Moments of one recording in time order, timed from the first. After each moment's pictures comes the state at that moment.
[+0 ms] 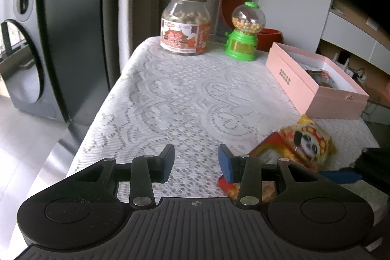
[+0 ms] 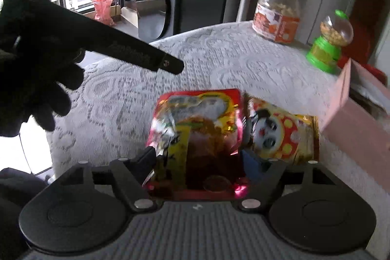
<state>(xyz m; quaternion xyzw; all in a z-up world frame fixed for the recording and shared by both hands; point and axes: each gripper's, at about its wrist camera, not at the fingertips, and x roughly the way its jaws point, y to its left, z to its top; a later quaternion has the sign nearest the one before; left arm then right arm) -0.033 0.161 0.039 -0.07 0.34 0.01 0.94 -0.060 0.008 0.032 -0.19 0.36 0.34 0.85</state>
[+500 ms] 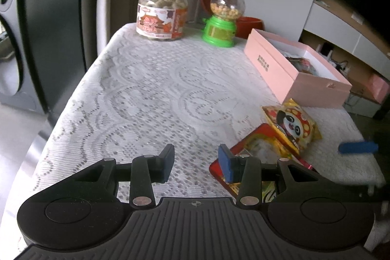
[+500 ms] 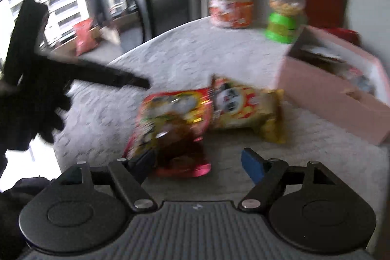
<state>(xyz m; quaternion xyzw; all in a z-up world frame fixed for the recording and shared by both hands) -0.029 0.148 0.028 -0.08 0.36 -0.04 0.93 -0.046 -0.067 0.055 -0.09 0.38 0.28 0.88</state>
